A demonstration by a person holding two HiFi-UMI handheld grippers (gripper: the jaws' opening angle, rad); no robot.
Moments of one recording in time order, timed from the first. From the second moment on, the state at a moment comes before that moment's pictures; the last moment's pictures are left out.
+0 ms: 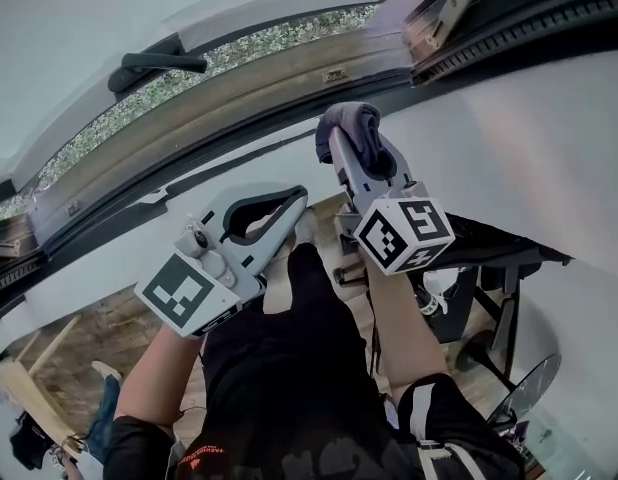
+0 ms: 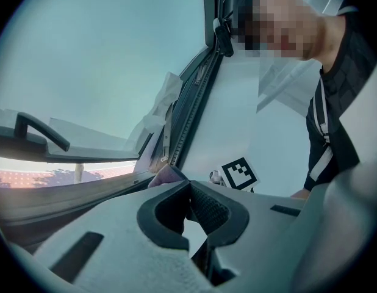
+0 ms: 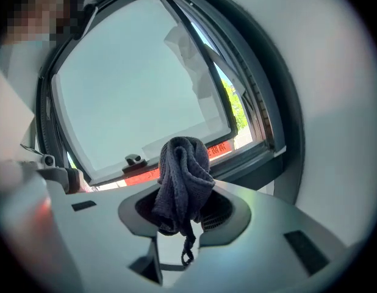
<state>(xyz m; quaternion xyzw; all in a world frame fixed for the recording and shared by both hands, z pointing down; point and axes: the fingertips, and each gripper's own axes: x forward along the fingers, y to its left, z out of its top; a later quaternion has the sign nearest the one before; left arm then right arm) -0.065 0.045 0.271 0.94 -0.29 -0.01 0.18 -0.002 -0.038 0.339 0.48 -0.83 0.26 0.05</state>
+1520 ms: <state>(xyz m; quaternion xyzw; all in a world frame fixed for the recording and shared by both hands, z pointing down) -0.002 0.033 0.168 0.96 -0.28 -0.02 0.10 0.105 -0.040 0.167 0.49 -0.87 0.11 0.02</state>
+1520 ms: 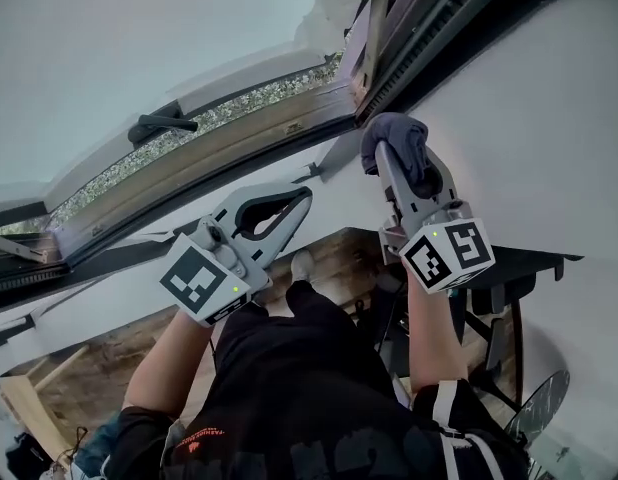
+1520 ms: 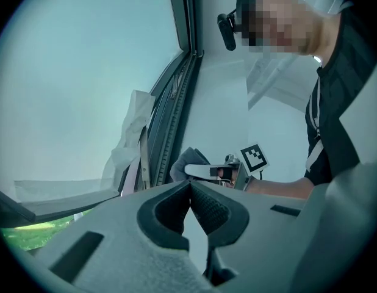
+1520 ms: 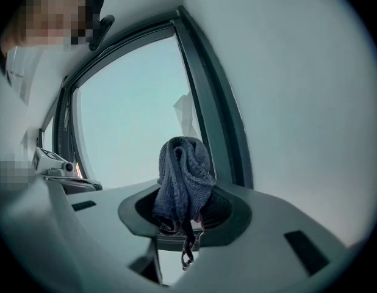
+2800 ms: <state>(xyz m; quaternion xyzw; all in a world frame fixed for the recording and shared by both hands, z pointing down) -0.049 0.058 0.120 0.96 -0.29 -0.03 0.05 -0.002 0.021 0.117 0.39 -0.92 0.07 0.01</state>
